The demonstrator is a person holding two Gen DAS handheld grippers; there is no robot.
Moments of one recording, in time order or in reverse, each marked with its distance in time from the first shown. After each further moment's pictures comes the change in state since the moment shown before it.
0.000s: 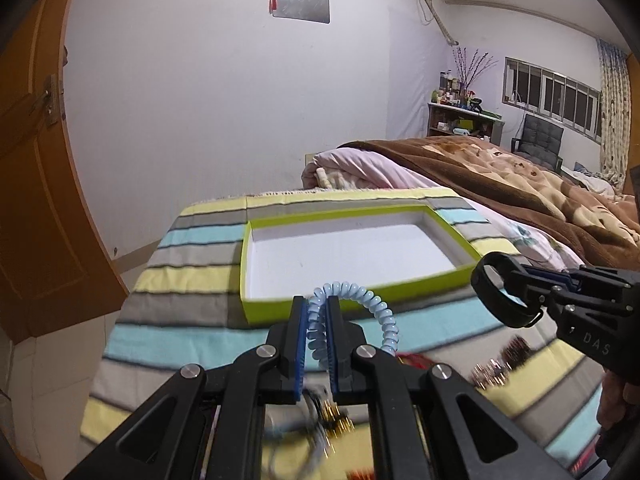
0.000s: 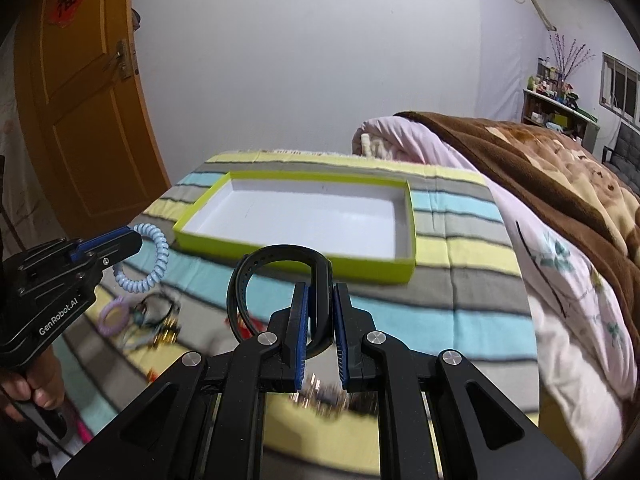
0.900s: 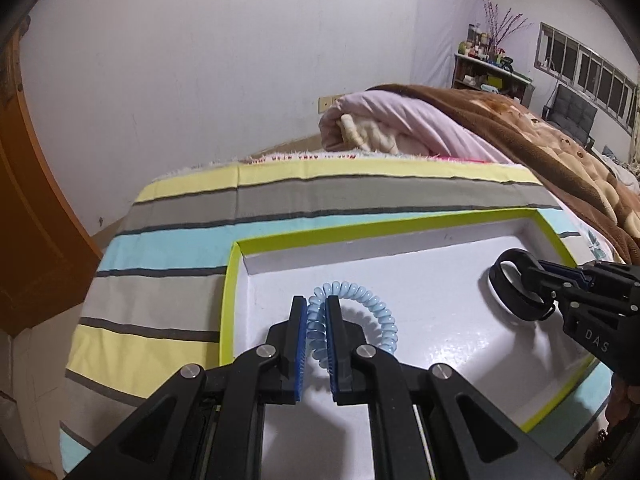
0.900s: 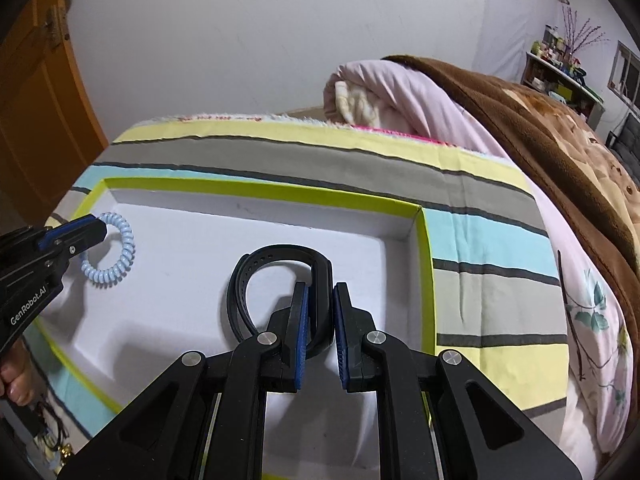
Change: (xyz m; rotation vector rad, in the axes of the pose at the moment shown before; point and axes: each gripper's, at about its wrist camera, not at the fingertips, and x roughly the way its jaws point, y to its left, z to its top) left arm 0.191 0.036 0.056 -0.030 0.237 0.024; right arm 0.174 -0.045 0.071 0.014 0.232 -0.092
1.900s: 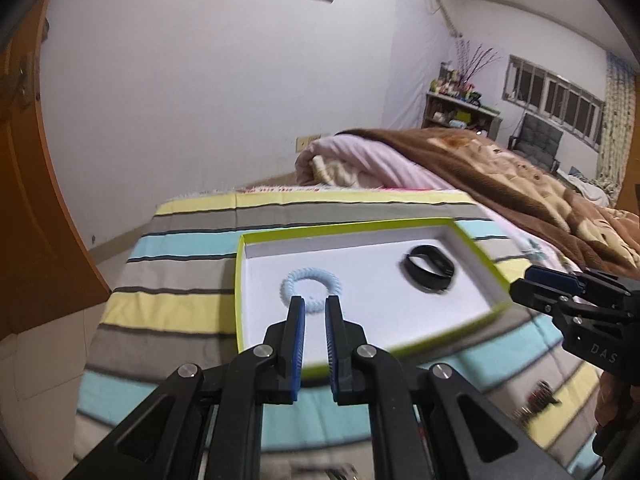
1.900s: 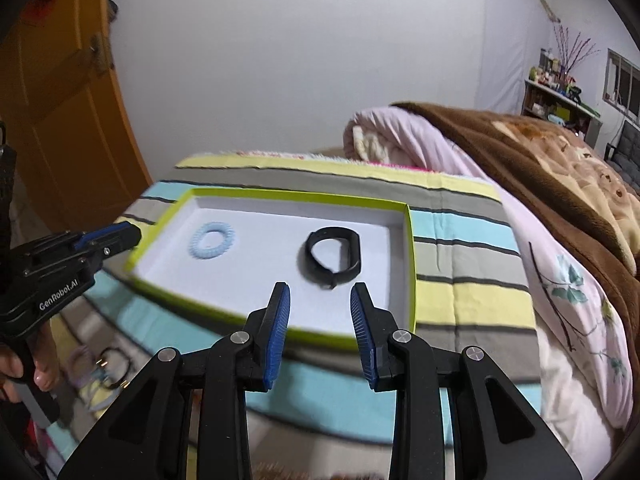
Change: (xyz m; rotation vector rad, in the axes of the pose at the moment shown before) left arm -0.126 -0.006 -0.054 0.005 -0.171 -0.110; right arm -0.117 0.019 -0.058 -0.002 -0.185 0.077
